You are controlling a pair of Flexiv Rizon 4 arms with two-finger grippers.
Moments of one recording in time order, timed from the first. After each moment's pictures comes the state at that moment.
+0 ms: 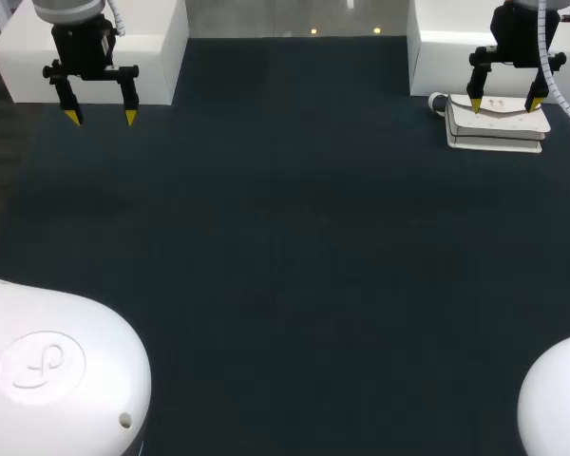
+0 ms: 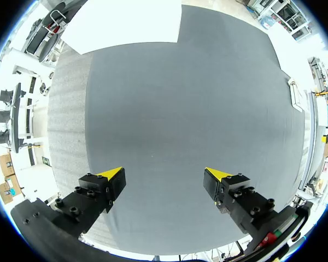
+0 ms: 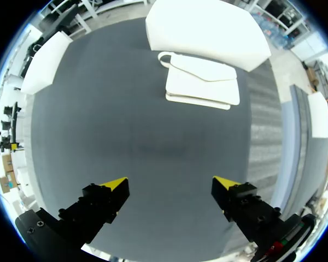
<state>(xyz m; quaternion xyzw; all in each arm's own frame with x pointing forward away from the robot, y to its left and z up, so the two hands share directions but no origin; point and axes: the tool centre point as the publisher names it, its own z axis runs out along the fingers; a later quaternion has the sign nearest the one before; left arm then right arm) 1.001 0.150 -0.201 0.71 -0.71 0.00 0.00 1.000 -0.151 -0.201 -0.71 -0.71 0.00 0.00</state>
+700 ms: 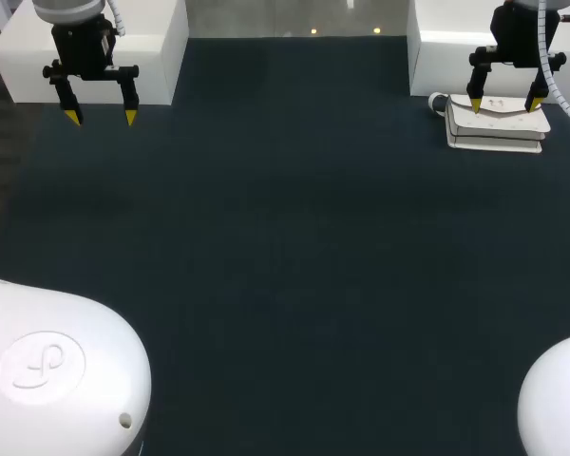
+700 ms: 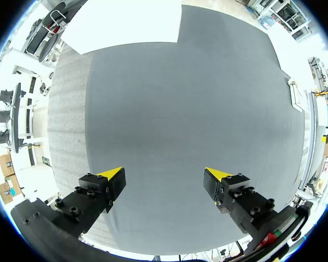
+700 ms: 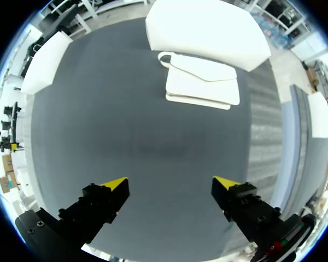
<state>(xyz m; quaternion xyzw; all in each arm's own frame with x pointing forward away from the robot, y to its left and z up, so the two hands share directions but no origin) 1.001 0.150 -0.201 0.71 -0.71 0.00 0.00 1.000 -0.151 -0.201 -0.71 -0.71 0.00 0.00</state>
